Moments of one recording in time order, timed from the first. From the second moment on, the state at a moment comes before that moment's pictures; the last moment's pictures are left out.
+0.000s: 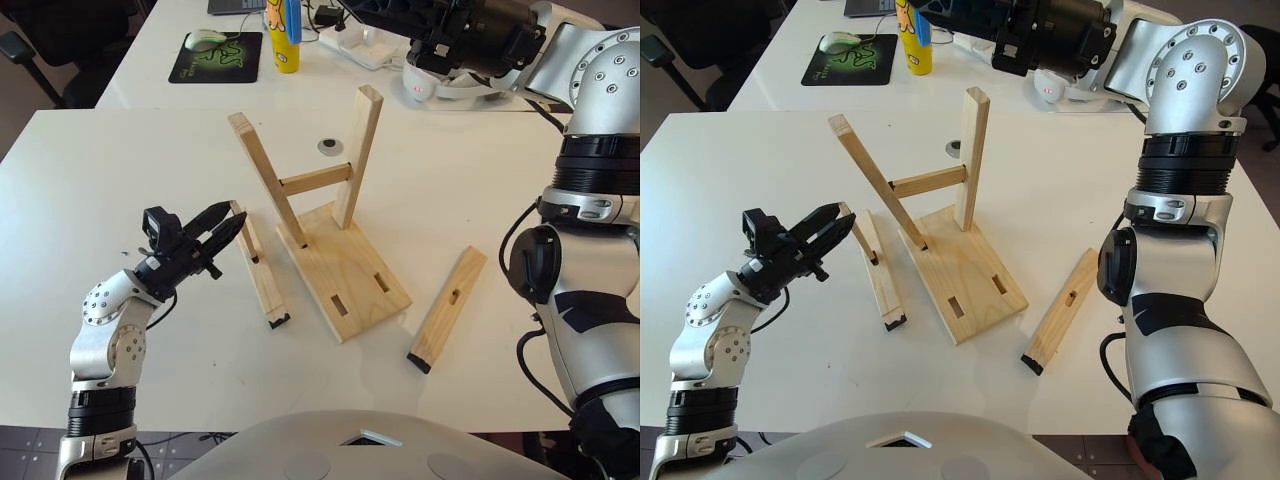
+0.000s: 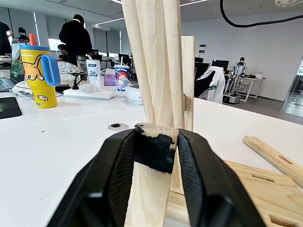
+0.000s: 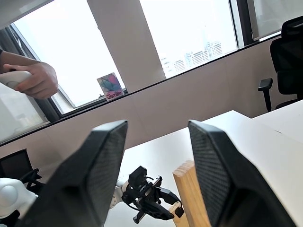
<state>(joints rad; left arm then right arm) 0.09 0.44 0.16 -0.18 -0.58 0.13 -0.85 -1.14 -0.44 -0.16 0.32 0.88 1.15 0.97</state>
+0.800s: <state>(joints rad) 0.24 0.57 0.16 -0.28 -0.63 0.14 -0.93 -1.09 -0.43 -0.22 0.25 0.92 1.17 0.89</state>
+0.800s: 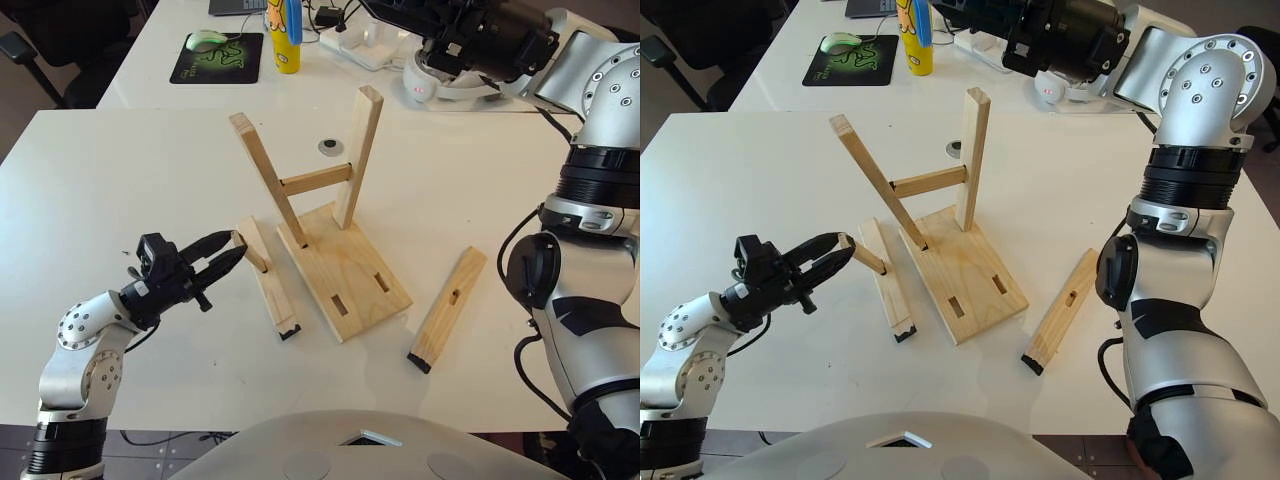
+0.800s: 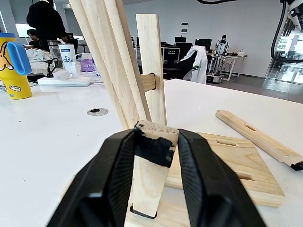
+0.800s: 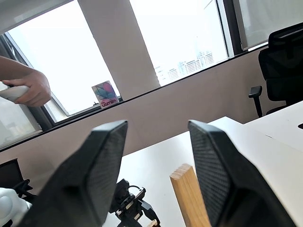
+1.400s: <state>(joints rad) 0.11 0.65 0.11 -0.19 -0.61 0.16 -0.98 -1.04 -0.41 -0.27 0.18 0.97 1.17 0.82</state>
